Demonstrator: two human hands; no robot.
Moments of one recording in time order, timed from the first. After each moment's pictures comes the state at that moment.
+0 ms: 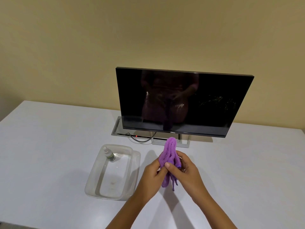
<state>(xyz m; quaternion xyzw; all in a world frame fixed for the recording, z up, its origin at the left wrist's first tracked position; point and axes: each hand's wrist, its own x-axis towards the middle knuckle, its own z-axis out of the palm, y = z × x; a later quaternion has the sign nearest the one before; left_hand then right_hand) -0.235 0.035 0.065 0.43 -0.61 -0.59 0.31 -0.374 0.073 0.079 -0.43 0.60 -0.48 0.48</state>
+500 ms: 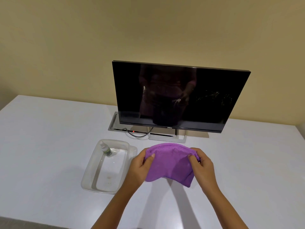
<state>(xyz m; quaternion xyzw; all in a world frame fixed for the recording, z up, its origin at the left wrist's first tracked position) -0.215 0.023 0.054 0.46 -0.58 -0.58 0.34 -0.420 0.083 0.063 -0.38 0.71 -0.48 0.35</state>
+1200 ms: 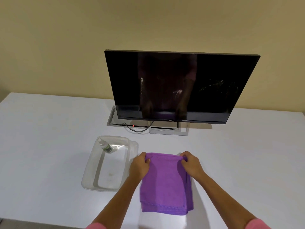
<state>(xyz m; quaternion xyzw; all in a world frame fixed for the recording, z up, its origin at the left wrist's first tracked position) -0.216 -0.013 -0.053 0.63 -0.65 -0.41 0.08 -0.428 0.047 -0.040 -0.43 0.79 -0.21 0.39</state>
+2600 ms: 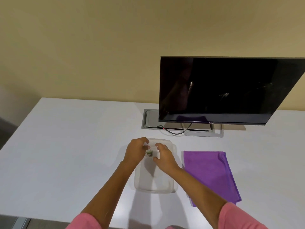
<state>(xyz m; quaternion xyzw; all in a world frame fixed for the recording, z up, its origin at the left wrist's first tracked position) -0.039 -0.115 0.023 0.58 -0.74 -0.33 0.11 -0.168 -0.056 -0.027 -0.54 0.72 -0.22 0.38</state>
